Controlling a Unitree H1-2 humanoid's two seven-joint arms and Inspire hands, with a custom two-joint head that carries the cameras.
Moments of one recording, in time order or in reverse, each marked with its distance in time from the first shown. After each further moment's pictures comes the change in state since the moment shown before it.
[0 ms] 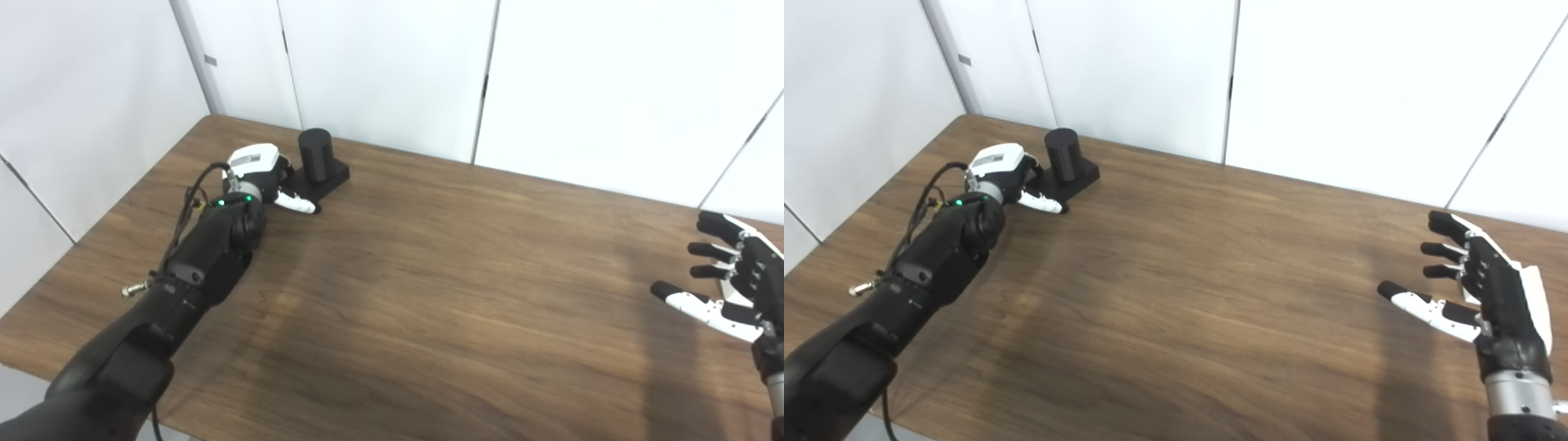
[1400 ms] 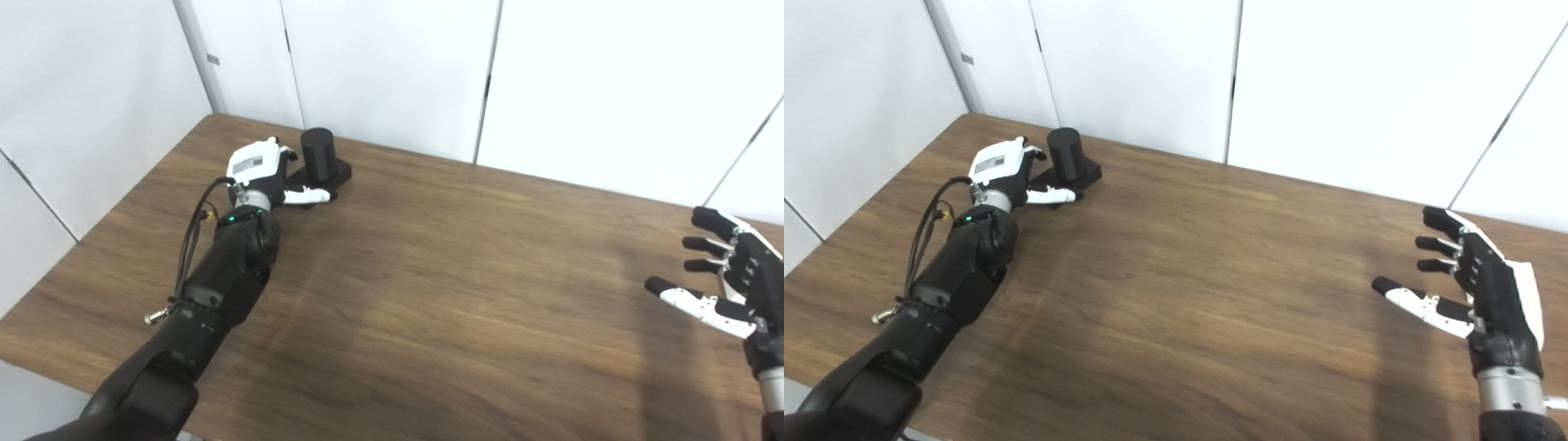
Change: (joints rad) left arm 0.077 -0.117 0.123 -0.065 0.083 0.035 0.159; right arm -0.011 0.018 0.005 0.023 0.006 -0.034 -0.008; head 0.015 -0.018
